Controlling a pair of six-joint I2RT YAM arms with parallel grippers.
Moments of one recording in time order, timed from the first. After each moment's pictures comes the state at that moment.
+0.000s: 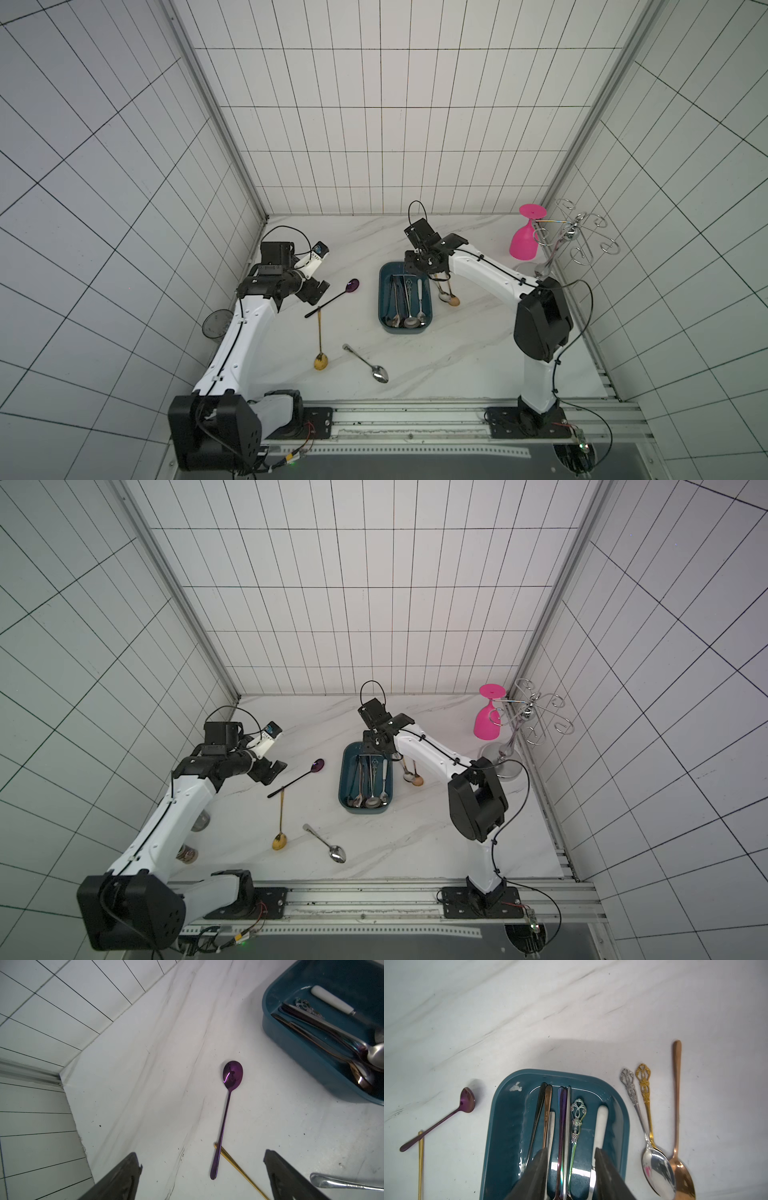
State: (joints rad) left arm 0.02 1.20 0.99 -0.70 0.28 0.69; right arm 0.77 1.89 1.66 -0.77 0.14 0.51
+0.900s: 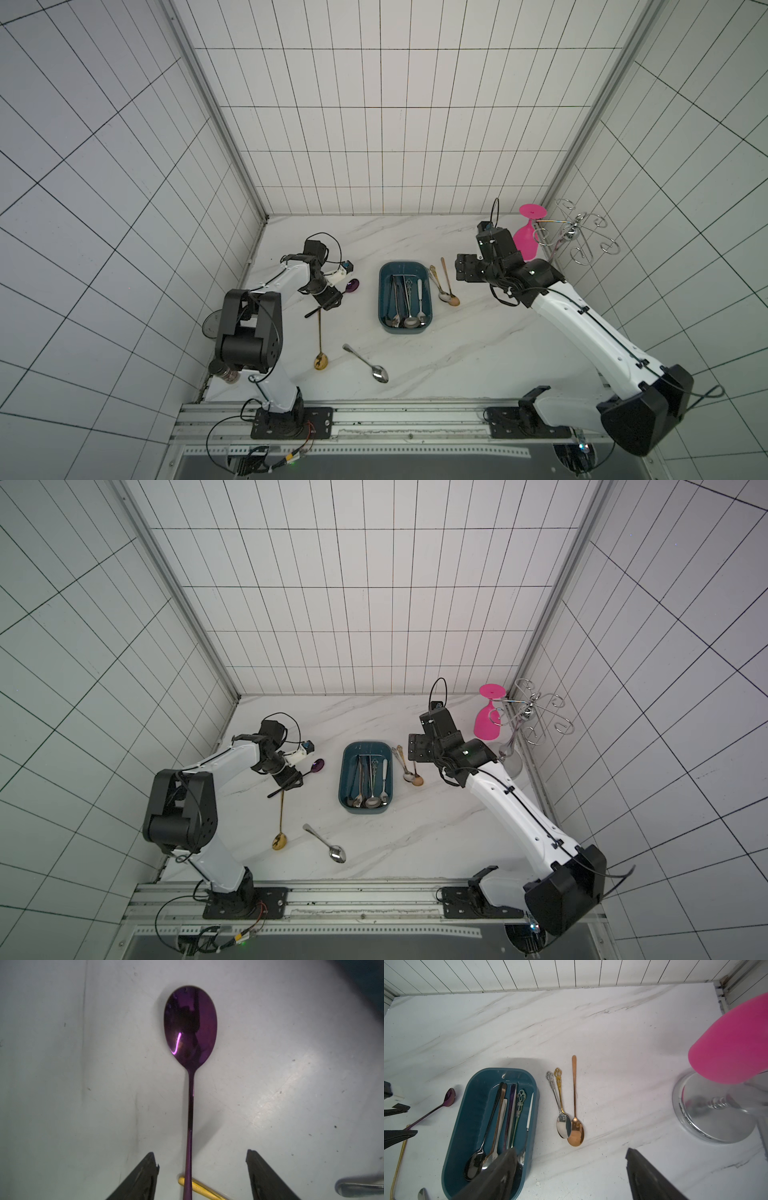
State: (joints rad) left arm -0.10 1.75 1.15 -0.76 0.18 0.74; right arm 0.60 1.24 1.23 -0.77 0.26 0.35
